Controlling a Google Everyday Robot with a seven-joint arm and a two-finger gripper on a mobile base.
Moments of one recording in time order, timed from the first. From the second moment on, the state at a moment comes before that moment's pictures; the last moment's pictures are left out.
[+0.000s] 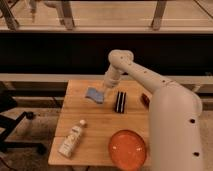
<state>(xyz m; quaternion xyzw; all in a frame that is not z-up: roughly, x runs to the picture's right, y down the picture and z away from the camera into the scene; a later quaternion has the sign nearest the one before) 0.001 0.022 0.856 -0.34 -0.23 -0.13 0.90</state>
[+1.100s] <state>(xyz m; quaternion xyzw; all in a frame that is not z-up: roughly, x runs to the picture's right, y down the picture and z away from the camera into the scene) 0.018 0.033 0.822 -0.33 -0.24 -0.13 0.91</state>
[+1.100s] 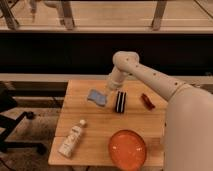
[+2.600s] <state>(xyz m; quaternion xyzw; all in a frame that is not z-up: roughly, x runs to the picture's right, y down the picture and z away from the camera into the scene) 0.043 0.082 0.776 -0.33 -0.26 -0.14 0.90</state>
